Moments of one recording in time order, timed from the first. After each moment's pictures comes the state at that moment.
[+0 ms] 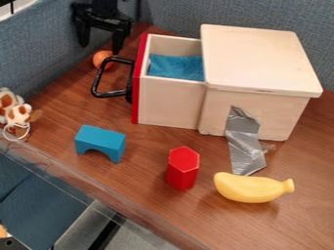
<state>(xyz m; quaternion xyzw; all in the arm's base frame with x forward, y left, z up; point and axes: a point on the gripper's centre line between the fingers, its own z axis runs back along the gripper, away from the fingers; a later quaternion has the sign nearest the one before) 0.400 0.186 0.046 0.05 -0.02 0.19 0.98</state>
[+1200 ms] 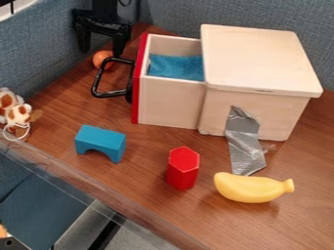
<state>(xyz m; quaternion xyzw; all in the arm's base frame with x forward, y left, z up) 0.395 0.180 0.038 0.03 0.01 0.19 0.98</state>
